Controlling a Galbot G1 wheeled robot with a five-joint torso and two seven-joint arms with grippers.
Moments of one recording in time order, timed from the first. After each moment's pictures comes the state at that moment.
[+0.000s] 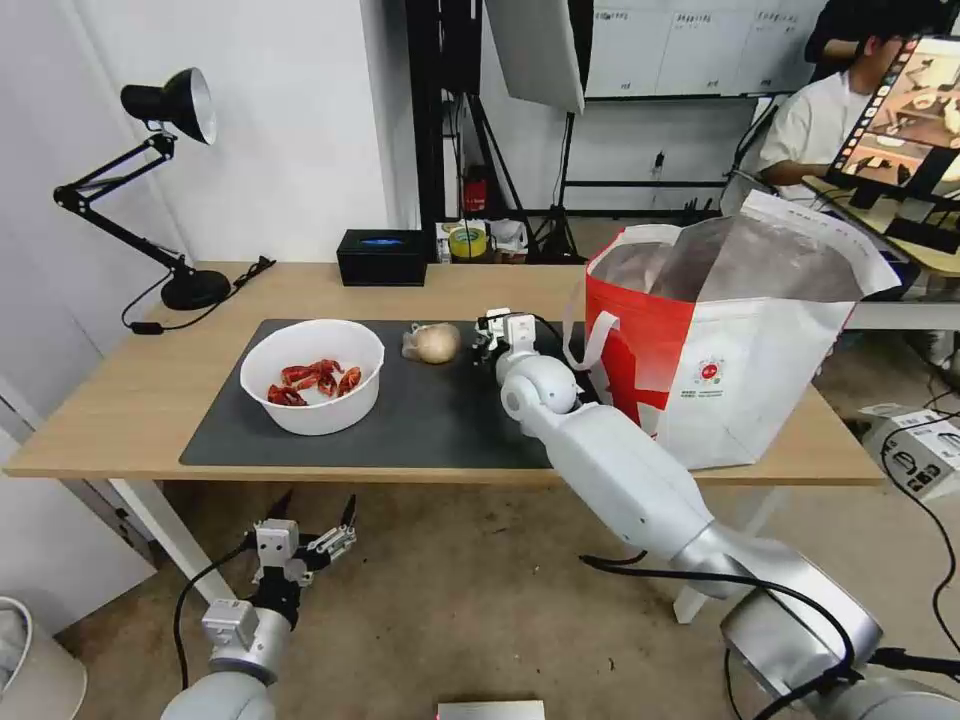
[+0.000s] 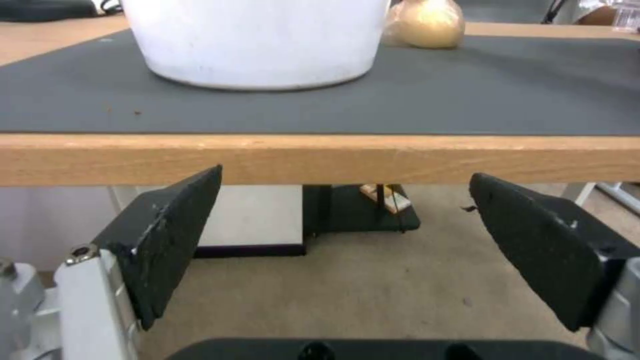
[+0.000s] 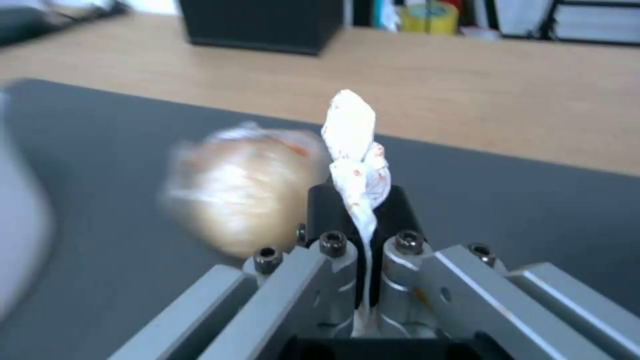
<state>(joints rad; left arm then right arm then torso) 1.63 -1.19 -0.51 -1.99 -0.34 -0.08 -0.06 -0.36 1.31 -0.28 1.41 0.82 -0.45 0.40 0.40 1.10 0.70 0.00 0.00</state>
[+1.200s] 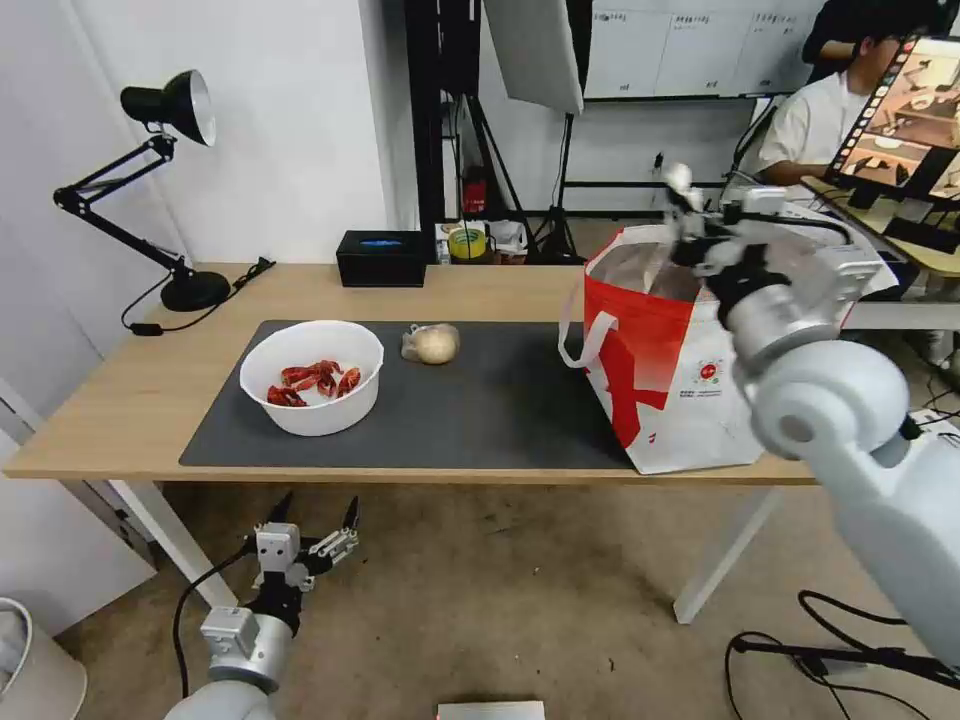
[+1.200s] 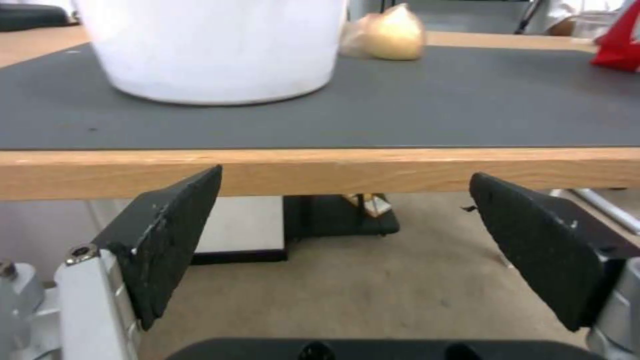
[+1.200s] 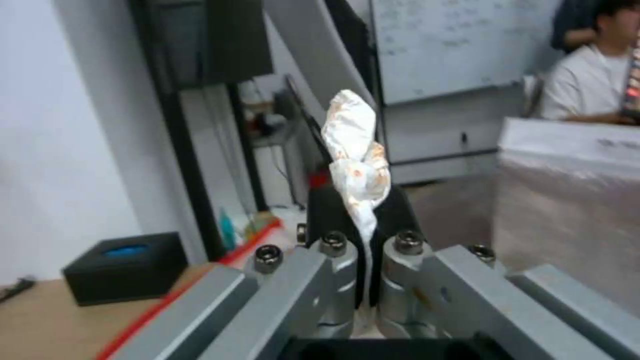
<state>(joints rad) 1.66 -1.20 -0.48 -2.03 -0.32 -0.08 -0.06 -0.69 0.75 0.27 2.08 1.11 -0.34 0.62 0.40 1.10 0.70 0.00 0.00</state>
